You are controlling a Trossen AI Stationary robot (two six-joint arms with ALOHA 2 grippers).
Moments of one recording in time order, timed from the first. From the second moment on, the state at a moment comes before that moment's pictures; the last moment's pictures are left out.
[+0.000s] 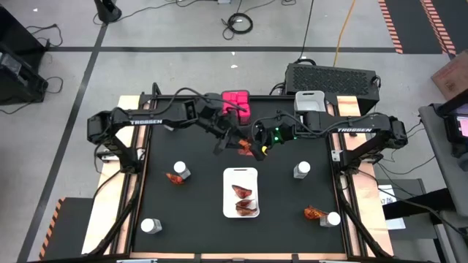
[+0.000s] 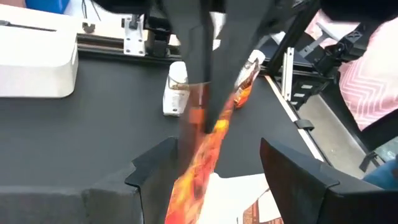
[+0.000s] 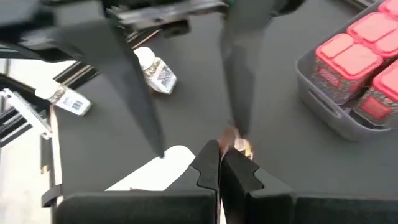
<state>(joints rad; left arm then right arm) 0.27 1.60 1.25 -0.14 0.60 0.01 -0.06 1.45 1.35 -0.60 0.04 0.56</state>
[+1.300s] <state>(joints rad) 0.25 1.62 1.25 -0.08 0.67 0.03 -0.06 1.45 1.35 -0.55 -0.01 0.53</state>
